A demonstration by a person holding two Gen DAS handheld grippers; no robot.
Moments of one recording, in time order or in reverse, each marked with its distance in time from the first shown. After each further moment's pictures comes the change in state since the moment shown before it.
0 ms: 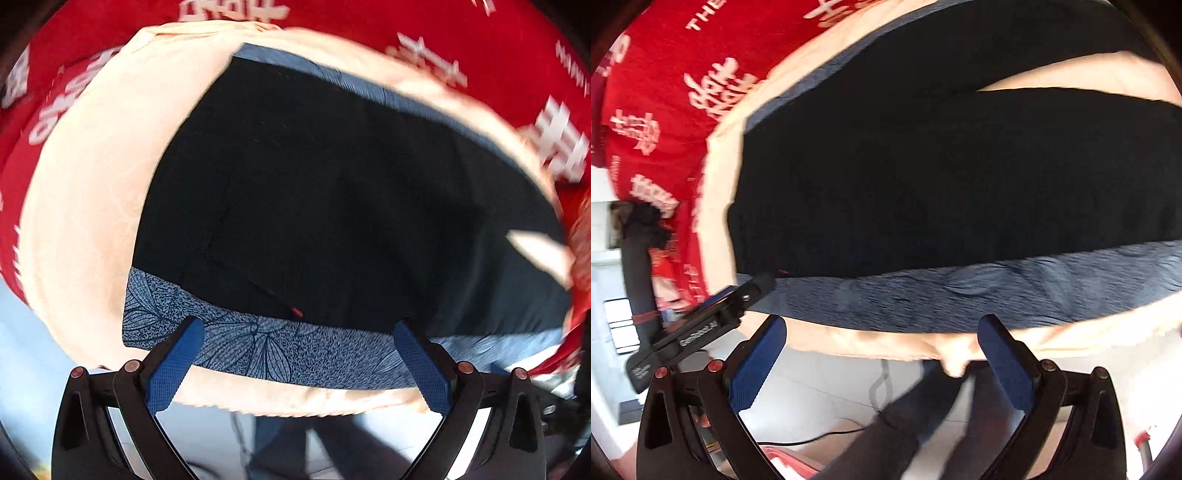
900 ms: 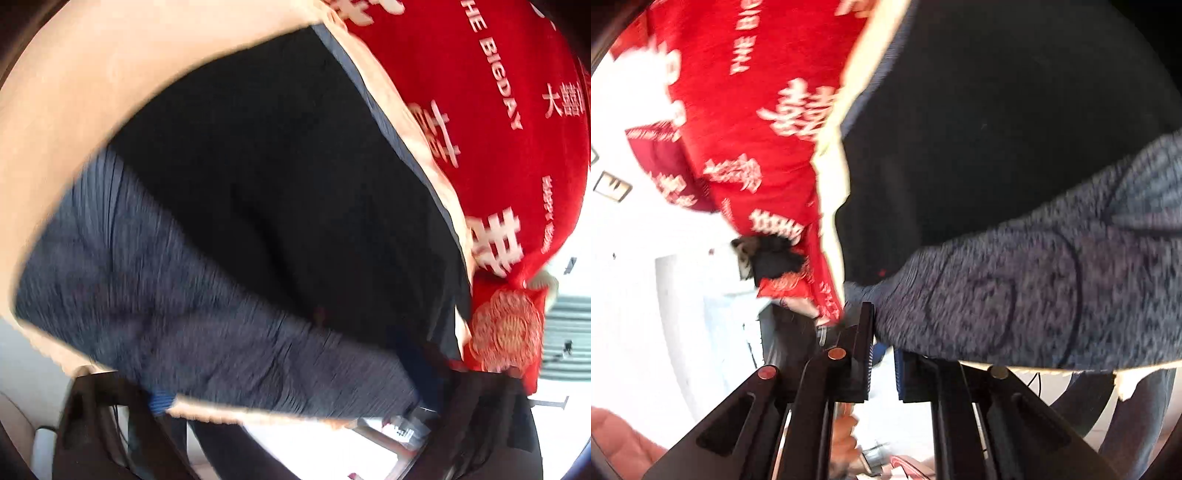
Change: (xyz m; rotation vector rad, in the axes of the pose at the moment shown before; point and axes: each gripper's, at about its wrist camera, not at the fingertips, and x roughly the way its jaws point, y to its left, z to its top) left arm 0.033 0.074 -0.018 -0.341 0.010 -0.394; right arm 0.047 0.007 -0.014 0.113 -0.007 0.532
